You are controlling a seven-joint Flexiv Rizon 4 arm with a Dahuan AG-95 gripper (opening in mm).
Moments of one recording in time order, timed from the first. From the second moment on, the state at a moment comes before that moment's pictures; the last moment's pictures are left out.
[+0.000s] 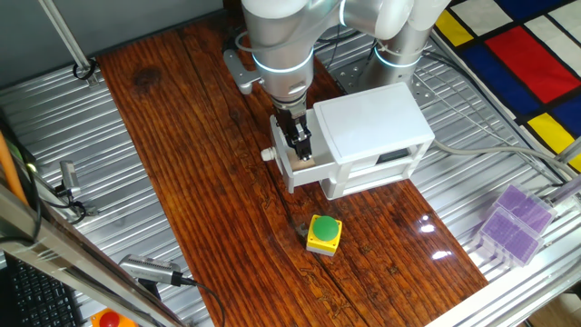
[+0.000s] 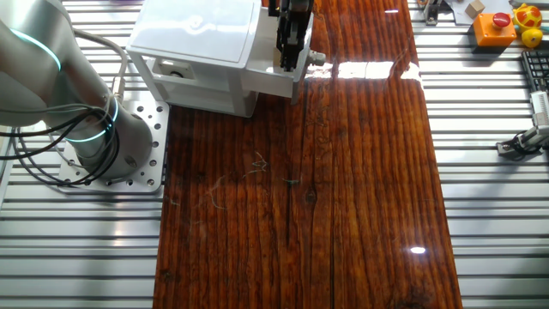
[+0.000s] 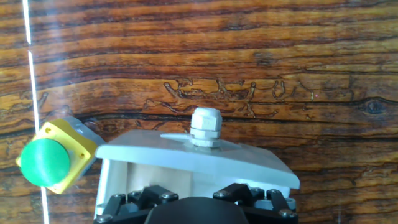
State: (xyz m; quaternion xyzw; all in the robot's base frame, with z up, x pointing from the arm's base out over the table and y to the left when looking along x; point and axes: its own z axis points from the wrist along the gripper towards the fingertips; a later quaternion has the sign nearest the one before) arm 0.383 0.134 0.161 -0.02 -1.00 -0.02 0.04
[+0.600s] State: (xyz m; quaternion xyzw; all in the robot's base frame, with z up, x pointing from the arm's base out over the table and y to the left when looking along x) arm 0.384 0.130 0.161 -0.02 -1.00 -0.02 0.04
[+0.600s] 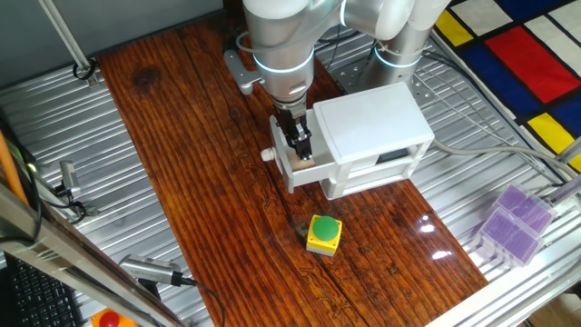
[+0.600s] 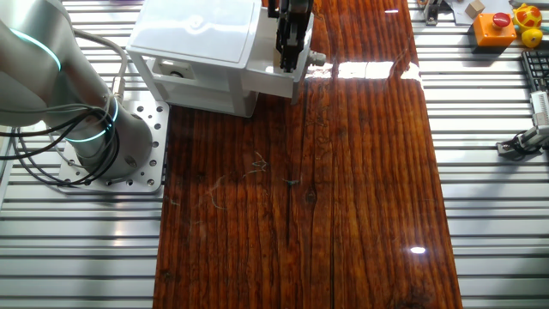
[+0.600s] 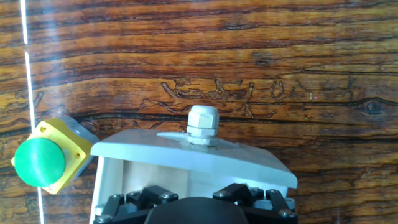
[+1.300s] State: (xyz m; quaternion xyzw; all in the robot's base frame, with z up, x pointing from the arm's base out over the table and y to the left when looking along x) arm 0.382 0.123 0.162 -0.01 -1.00 -0.02 0.04
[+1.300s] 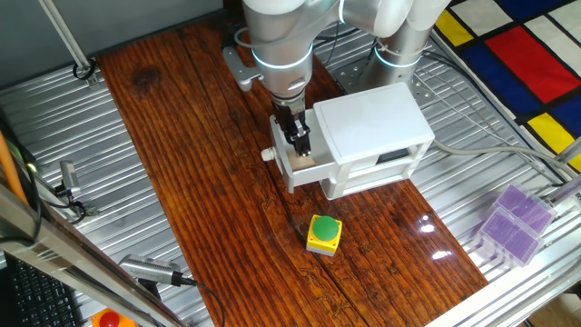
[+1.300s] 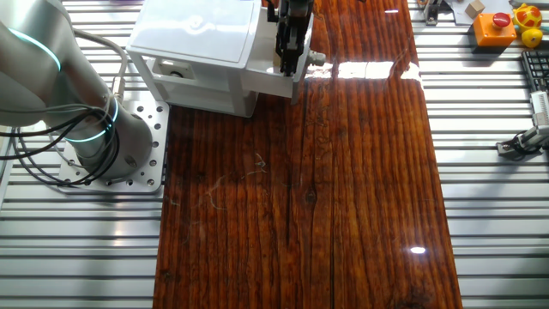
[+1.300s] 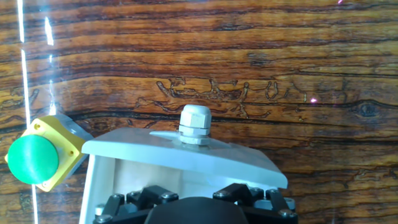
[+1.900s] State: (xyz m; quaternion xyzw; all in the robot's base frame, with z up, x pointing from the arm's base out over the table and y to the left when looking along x) arm 0.382 0.123 0.162 -0.01 -1.00 -0.02 0.04
